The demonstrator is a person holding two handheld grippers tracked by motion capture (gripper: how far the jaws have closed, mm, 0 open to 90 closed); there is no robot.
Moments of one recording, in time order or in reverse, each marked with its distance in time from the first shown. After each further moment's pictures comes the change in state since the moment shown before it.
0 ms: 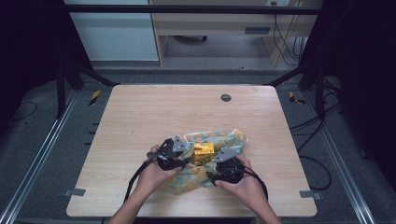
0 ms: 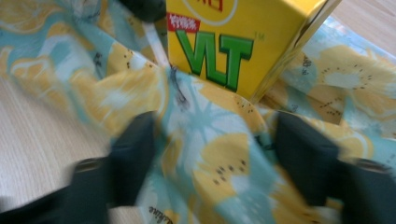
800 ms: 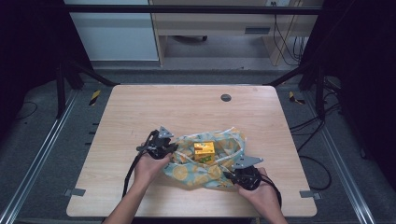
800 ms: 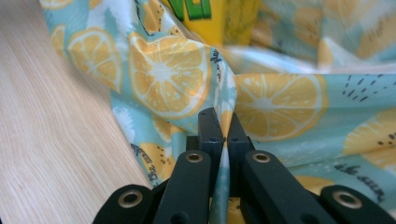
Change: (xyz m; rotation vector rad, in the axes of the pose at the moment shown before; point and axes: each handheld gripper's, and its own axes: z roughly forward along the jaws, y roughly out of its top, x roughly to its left) left arm 0.048 -0.015 0.000 -0.027 0.053 -0.254; right arm -0.019 -0.048 -0.024 -0.053 0.061 0.111
